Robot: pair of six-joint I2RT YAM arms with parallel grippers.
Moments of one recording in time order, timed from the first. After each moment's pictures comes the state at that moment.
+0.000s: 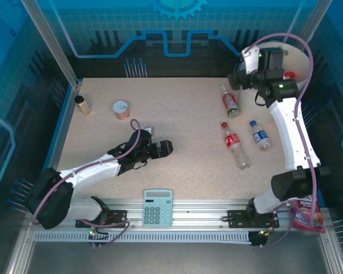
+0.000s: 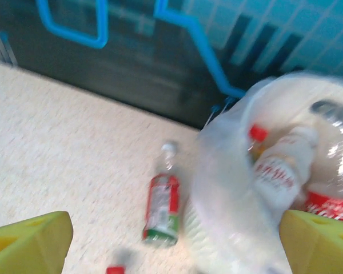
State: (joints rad) left arm -0.61 1.31 0.65 -0.07 0.05 -0.80; right arm 0.12 1.53 1.79 -0.83 0.05 -0.25
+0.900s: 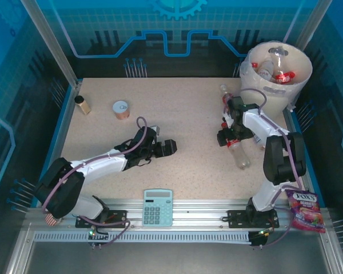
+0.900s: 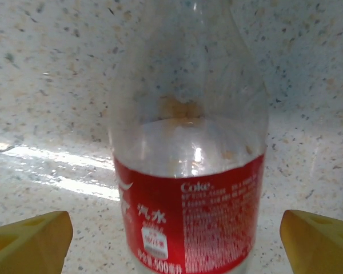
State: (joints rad) left arm -0.61 1.42 0.71 -0.04 0.10 -0.79; right arm 0.15 1.77 1.24 -0.96 0.07 -0.08
